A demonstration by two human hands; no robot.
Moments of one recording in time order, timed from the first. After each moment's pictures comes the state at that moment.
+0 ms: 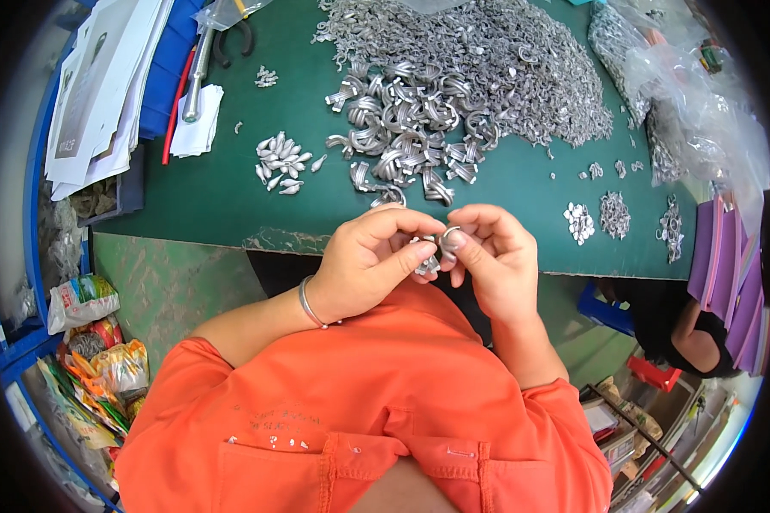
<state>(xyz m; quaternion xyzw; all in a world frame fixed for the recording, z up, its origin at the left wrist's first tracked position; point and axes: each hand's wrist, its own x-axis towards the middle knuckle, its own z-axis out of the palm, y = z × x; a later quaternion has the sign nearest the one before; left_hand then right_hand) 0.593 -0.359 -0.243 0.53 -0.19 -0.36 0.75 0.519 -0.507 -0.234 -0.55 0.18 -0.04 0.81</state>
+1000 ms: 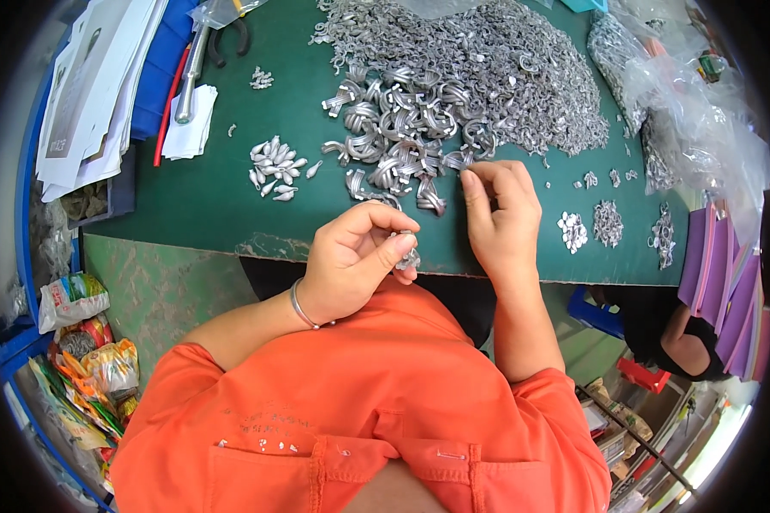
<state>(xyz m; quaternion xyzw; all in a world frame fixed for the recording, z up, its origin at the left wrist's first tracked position) 0.599 -0.355 -0.248 0.49 -0.15 -0.34 0.79 0.563 -0.534 -0.252 -0.89 0.13 -0.26 0.35</state>
